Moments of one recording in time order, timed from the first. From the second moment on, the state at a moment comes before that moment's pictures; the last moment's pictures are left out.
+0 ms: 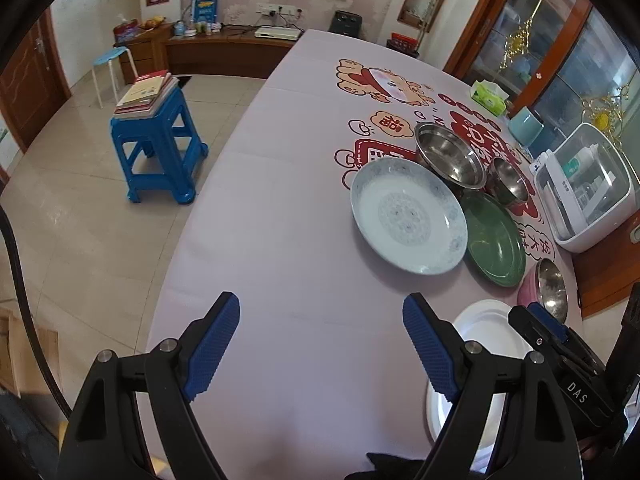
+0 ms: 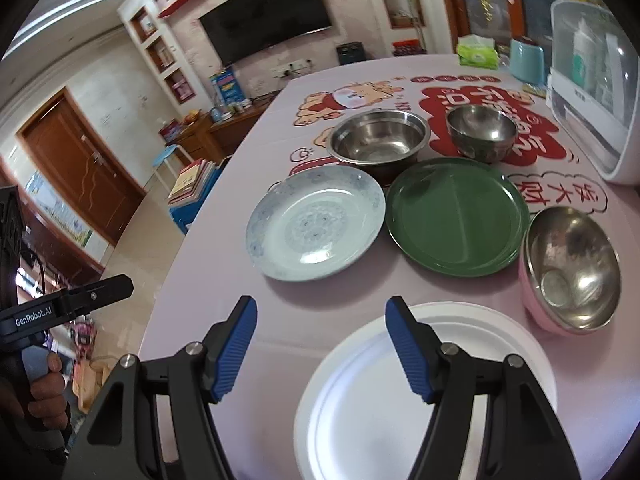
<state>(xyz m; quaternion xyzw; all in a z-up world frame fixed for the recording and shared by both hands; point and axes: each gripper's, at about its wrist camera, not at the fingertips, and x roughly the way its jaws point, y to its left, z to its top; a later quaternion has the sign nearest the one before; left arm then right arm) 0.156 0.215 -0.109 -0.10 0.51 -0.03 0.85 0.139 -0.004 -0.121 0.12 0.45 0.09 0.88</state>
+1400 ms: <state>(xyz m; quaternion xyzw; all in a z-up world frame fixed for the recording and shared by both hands) 0.351 0.177 -0.216 -0.05 0.58 -0.12 0.80 0.246 -0.016 -0.217 0.23 0.53 0.04 0.82</state>
